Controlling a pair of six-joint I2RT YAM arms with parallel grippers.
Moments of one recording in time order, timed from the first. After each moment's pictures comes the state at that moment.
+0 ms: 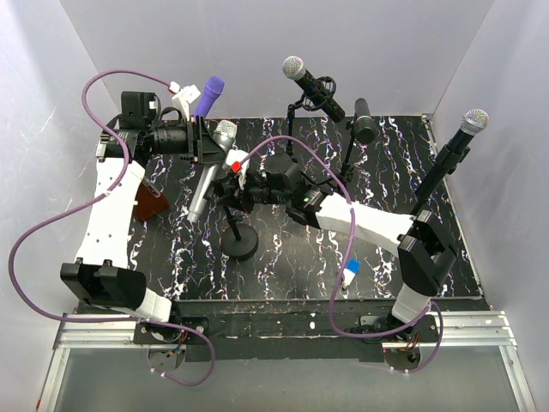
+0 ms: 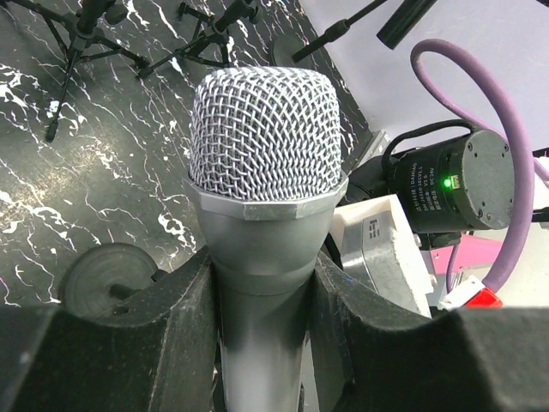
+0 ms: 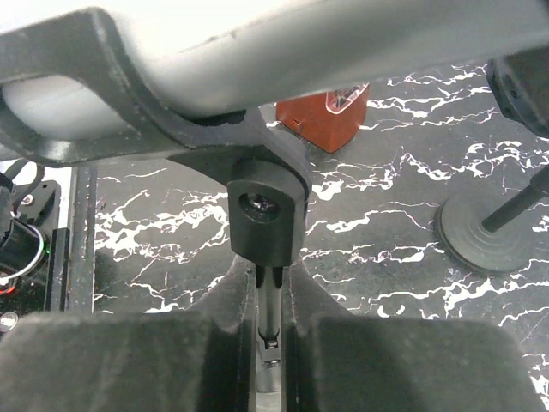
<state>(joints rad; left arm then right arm) -0.09 1.49 1.76 -0.97 0.97 -0.13 0.96 1.71 1.33 0.19 -0.43 -0.08</state>
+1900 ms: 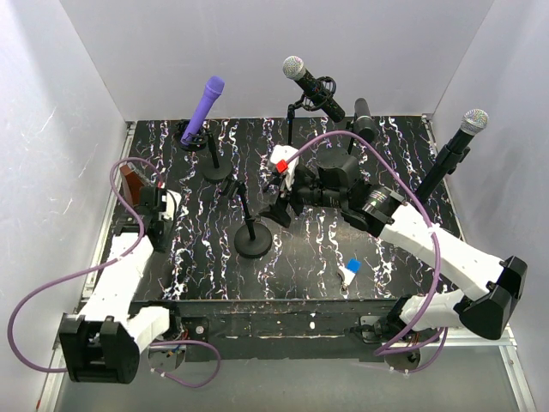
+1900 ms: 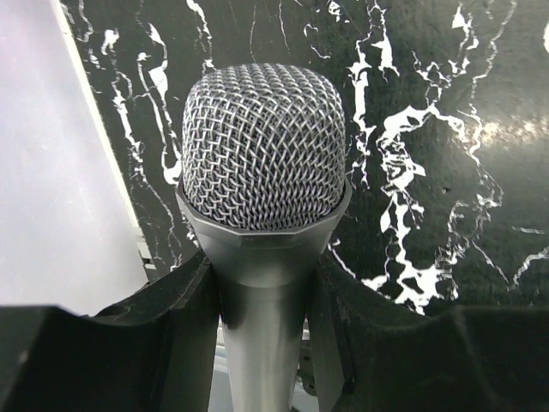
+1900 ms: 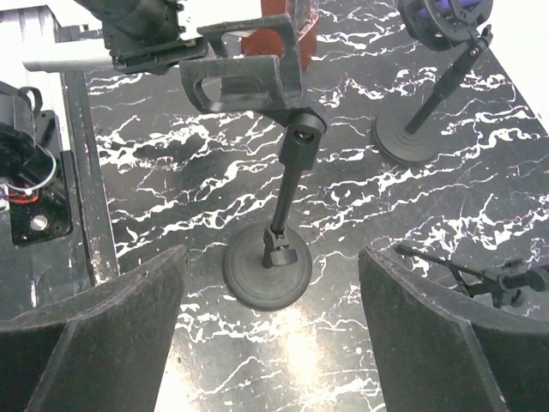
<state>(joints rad) -0.04 1.00 0.83 -0.91 -0.31 0.30 0.90 1.29 1.30 -0.32 -0.35 -0.19</state>
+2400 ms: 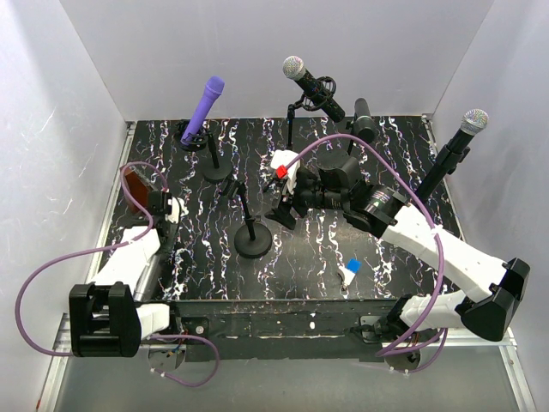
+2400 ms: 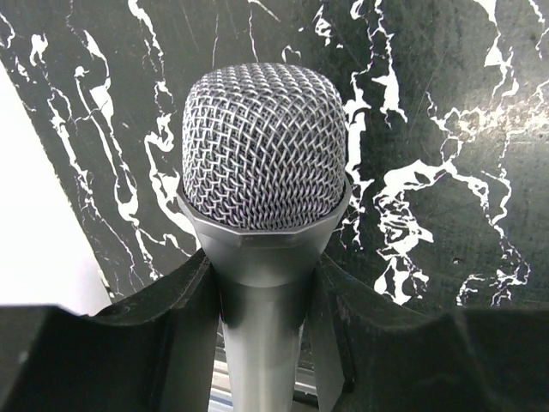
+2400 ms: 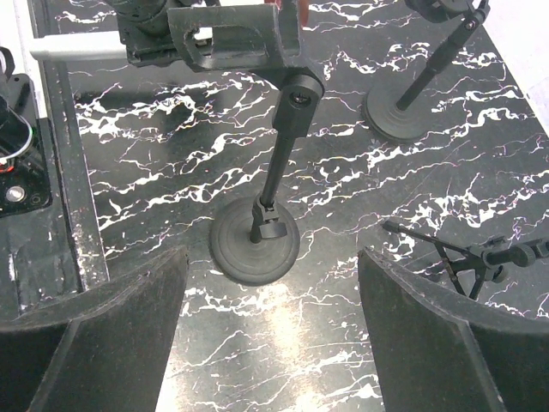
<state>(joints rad) -0.01 1.17 0.68 -0.66 -0.32 0.28 0.90 1.27 1.30 -0.41 -0.31 -0.26</state>
